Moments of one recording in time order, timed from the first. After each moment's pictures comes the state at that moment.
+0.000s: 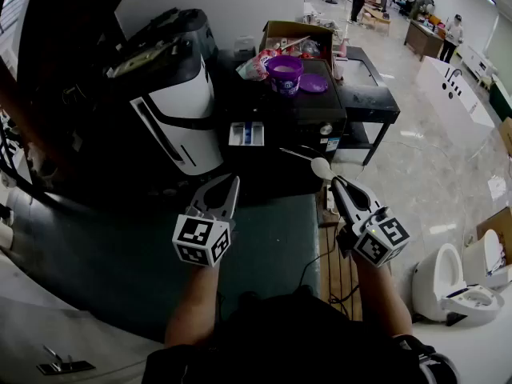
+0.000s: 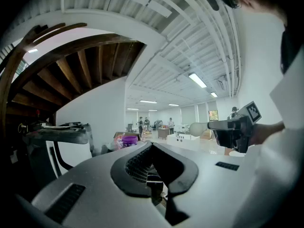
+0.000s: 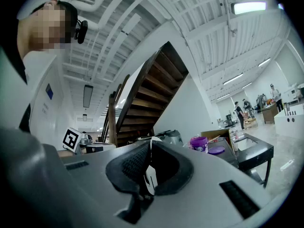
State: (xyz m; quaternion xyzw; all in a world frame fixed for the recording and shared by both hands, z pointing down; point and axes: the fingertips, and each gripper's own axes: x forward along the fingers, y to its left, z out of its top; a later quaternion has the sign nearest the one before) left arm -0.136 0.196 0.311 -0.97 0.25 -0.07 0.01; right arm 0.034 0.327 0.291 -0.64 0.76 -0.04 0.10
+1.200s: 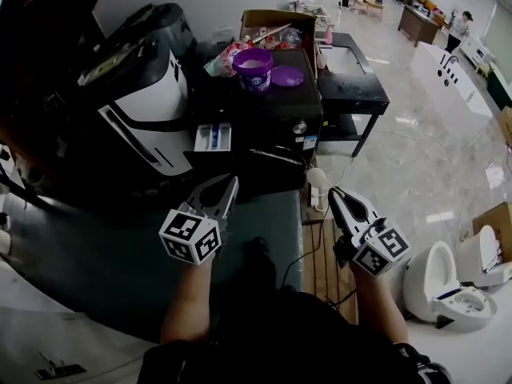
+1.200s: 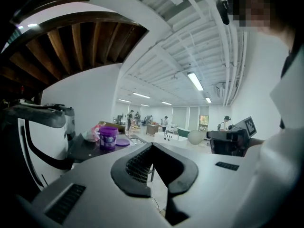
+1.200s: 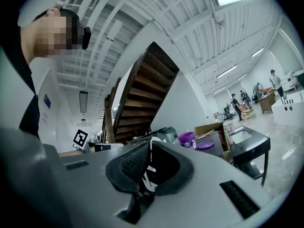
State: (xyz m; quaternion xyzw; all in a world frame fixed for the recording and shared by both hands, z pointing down) left arm 0.015 0.199 0.339 -0.98 0.18 -0.08 -0.06; right arm 0.165 0.344 0.327 -0.63 0.76 -0.08 0.12
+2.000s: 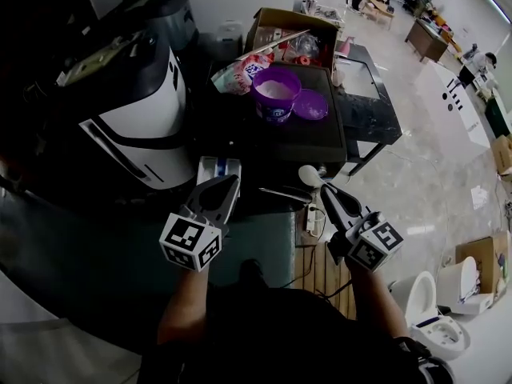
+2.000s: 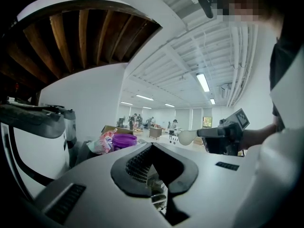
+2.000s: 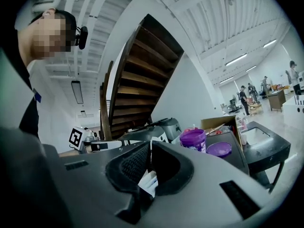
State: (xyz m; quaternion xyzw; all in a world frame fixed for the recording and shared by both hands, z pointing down) left arm 0.057 -0.029 0.347 -0.98 0.19 -0.06 -0.05; right arm 0.204 0.078 0.329 -0.61 0.78 -0.11 0.06
